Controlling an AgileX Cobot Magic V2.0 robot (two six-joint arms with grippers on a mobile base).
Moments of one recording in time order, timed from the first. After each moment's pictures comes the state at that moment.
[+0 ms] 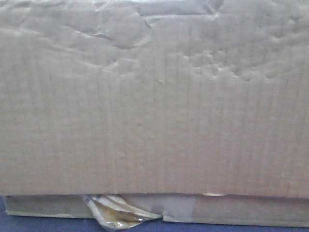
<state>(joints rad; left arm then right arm) -0.49 1.49 -1.72 0.34 1.23 -0.52 -0.04 0.61 -1.01 0.20 0.81 -0.05</state>
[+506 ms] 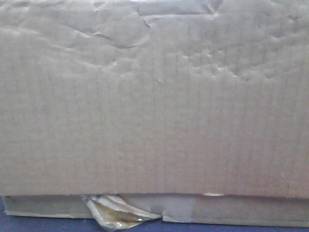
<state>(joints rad) -0.49 1.49 -1.72 0.32 1.23 -0.52 0.08 1.14 -1.46 -0.05 1.18 0.30</state>
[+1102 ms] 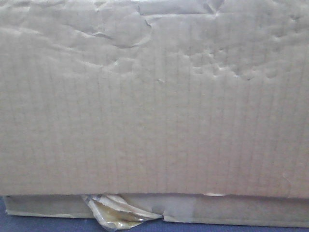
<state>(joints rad) -0.49 1.49 -1.72 0.32 1.23 -0.50 0.35 1.39 -1.54 -0.14 1.23 0.45</state>
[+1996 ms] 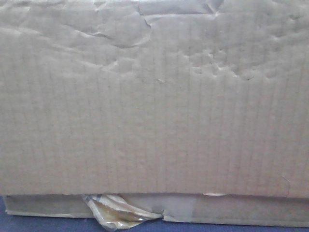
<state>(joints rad) -0.49 1.49 -1.57 0.29 1.23 -0.50 0.32 1.50 -1.48 -0.08 1.23 0.43</state>
